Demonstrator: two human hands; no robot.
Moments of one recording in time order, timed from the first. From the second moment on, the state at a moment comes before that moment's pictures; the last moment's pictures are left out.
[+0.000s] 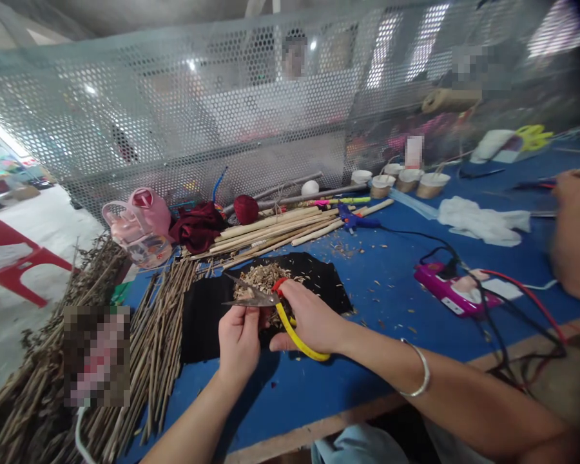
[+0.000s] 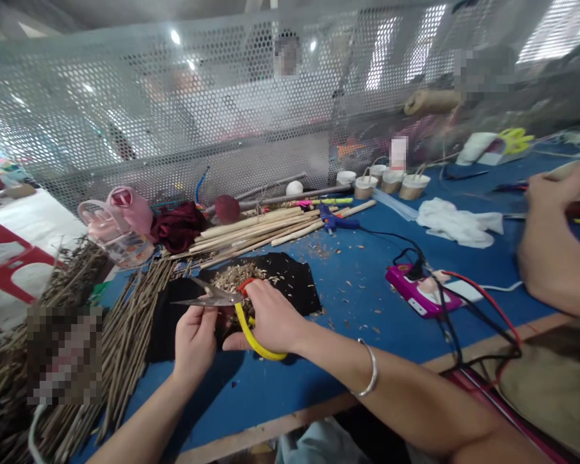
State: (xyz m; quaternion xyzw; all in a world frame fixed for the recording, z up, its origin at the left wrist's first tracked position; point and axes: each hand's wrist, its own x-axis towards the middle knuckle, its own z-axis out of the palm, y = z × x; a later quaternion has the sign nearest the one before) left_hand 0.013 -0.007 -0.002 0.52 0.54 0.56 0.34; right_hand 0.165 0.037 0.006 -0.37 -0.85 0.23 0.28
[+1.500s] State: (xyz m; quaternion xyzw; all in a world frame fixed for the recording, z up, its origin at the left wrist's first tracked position) left_hand 0.010 -0.006 -0.002 0.59 0.55 0.52 0.27; right_hand 0.167 0.044 0.005 -0.43 -0.85 0.20 0.21
